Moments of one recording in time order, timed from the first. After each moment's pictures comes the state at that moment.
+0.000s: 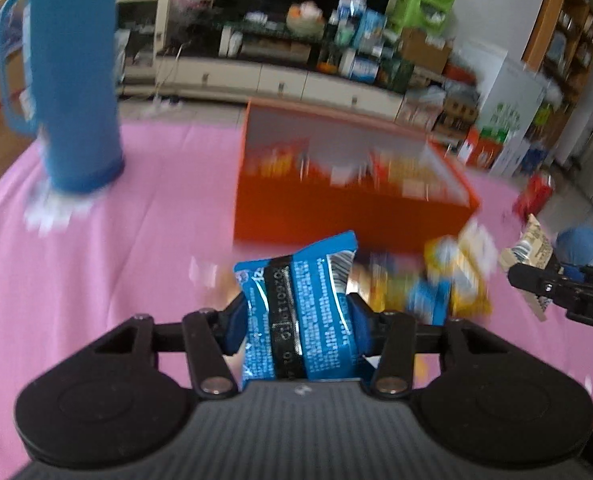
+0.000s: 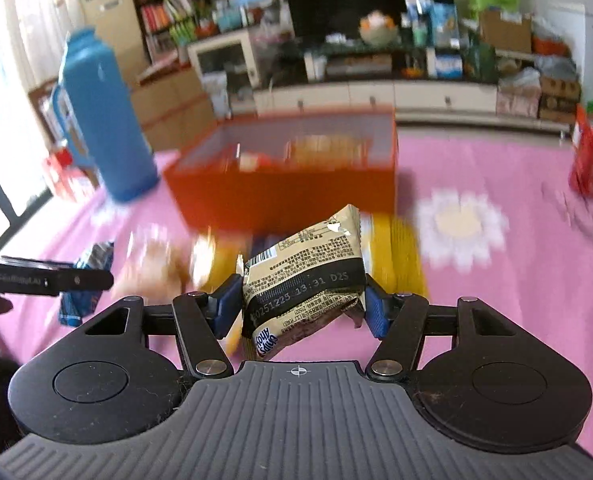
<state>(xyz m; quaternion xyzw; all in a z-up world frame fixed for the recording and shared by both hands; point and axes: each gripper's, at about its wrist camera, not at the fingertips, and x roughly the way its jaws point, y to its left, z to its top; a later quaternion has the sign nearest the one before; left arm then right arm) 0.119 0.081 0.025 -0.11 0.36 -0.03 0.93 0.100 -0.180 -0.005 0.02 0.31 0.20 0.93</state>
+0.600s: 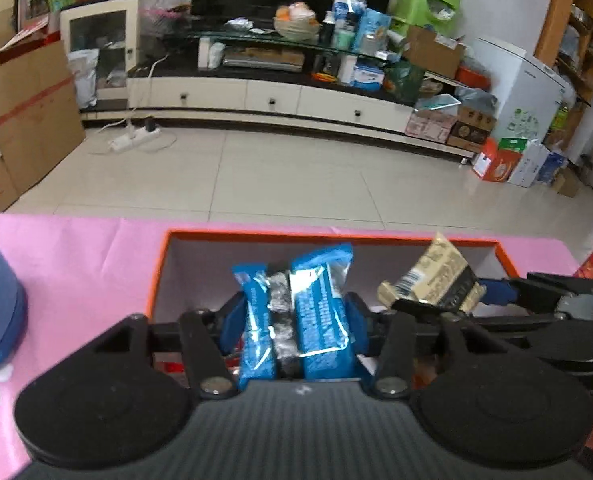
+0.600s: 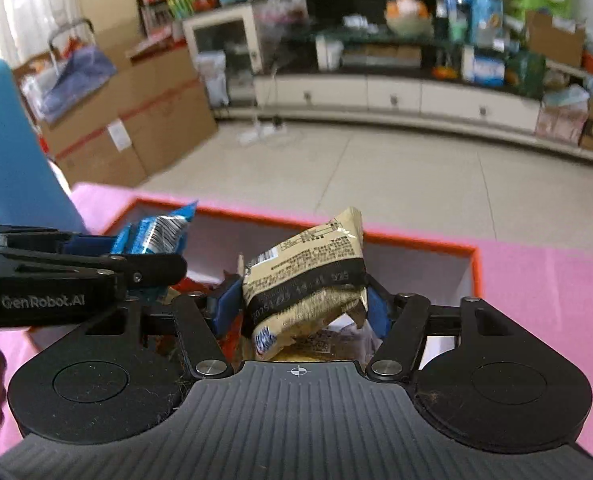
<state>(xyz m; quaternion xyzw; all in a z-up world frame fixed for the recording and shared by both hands) 0.358 0.062 0.016 -0.09 0.36 -0.03 0.93 0.382 -0.085 -0.015 -0.03 0.36 0.22 0.91</state>
